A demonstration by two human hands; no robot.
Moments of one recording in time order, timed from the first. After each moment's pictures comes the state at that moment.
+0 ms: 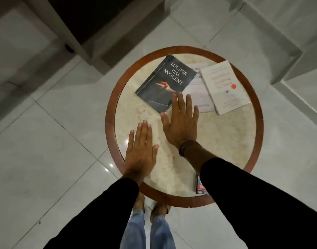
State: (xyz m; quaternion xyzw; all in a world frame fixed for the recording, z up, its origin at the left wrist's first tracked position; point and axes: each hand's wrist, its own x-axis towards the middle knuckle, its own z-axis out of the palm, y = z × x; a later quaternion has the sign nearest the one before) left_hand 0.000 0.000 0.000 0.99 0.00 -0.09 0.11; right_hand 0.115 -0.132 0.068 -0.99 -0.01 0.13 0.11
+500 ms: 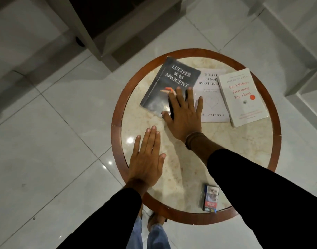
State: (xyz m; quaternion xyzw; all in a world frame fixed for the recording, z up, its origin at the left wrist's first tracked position) left_hand 0.001 0.001 -0.017 0.99 0.00 -0.08 0.09; right_hand 0.168 -0.118 0.030 -0.98 -0.14 0.13 0.05
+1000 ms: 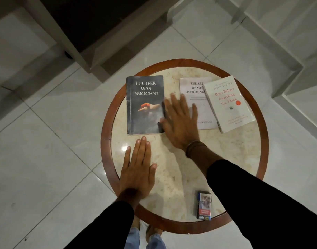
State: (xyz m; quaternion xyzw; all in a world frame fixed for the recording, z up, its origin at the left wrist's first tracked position) left_hand 0.000 0.001 -0.017 0.99 0.00 -0.07 0.10; right_hand 0.176 -0.150 0.028 -0.98 -0.15 0.08 0.08
